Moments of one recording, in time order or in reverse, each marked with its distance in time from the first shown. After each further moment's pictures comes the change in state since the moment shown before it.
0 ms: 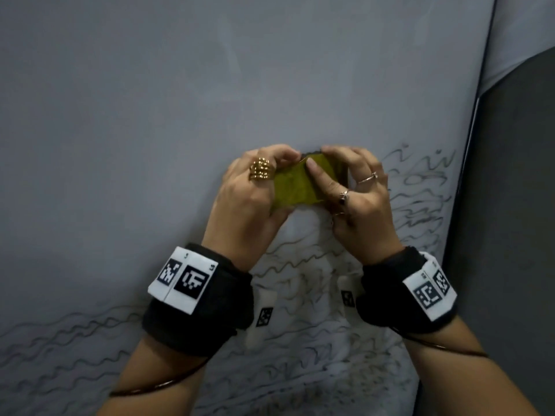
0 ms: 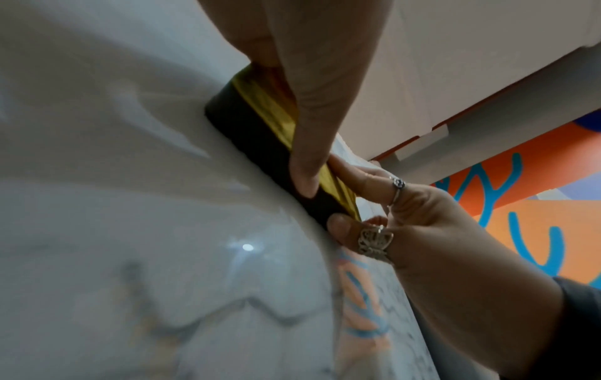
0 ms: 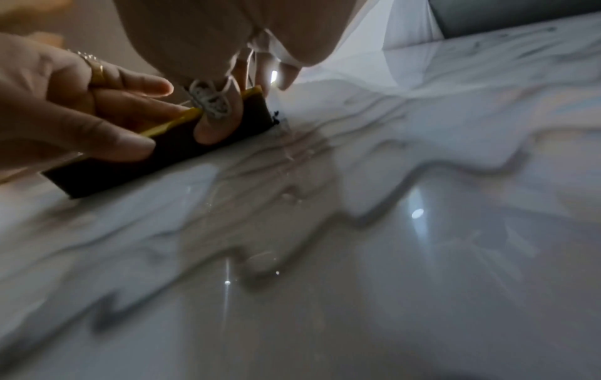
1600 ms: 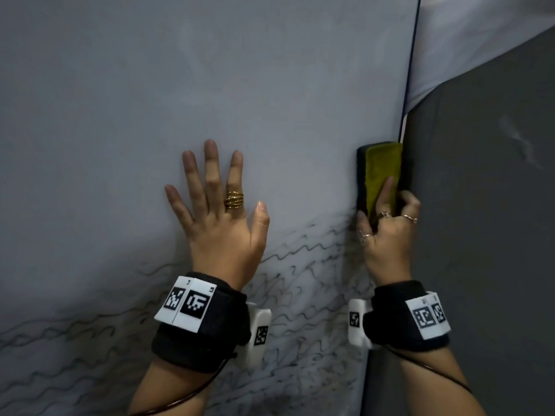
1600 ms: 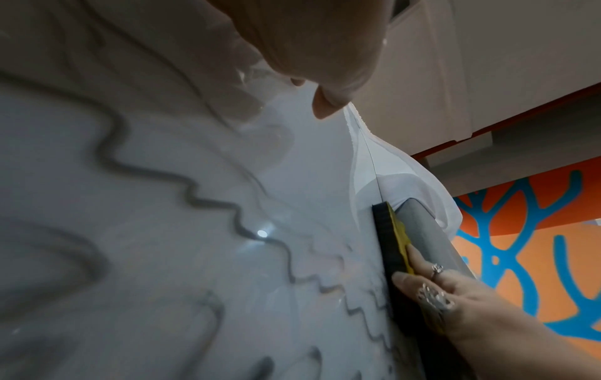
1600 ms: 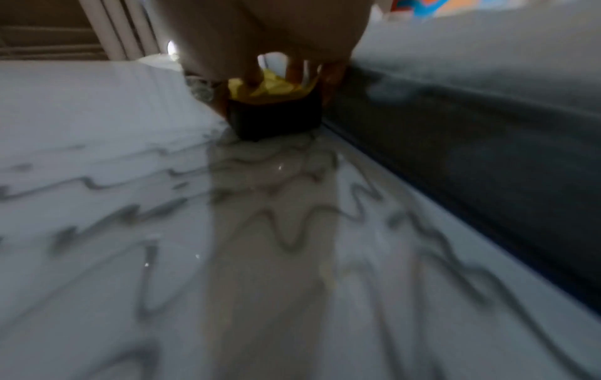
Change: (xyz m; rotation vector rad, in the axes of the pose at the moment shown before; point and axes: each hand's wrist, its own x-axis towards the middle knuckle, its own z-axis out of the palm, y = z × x) left_hand -0.018 0.031 0.070 0.454 0.036 -0.400; right_hand -0.081 0.086 -0.051 -0.311 -0.061 0.575
